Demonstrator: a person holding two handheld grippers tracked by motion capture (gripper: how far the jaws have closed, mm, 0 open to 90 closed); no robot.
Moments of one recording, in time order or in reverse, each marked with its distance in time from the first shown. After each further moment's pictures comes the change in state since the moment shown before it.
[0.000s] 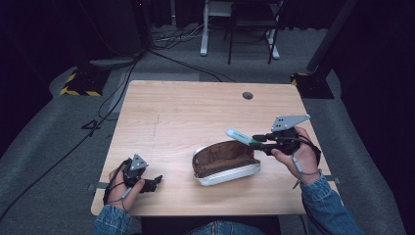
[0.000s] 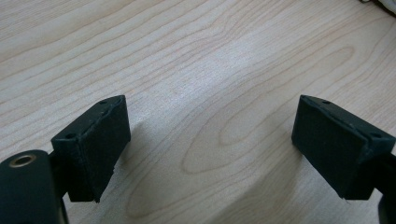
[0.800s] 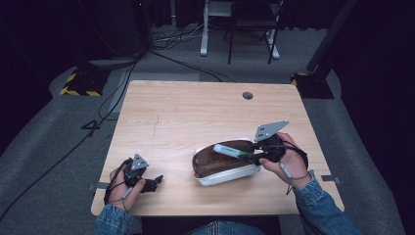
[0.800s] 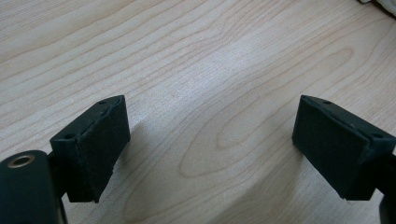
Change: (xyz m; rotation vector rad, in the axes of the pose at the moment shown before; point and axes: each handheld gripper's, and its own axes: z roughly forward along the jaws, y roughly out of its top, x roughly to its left) left arm -0.001 0.001 0.001 0.005 -0.005 0.000; right arm 0.024 0.006 0.029 0.118 0.101 -0.079
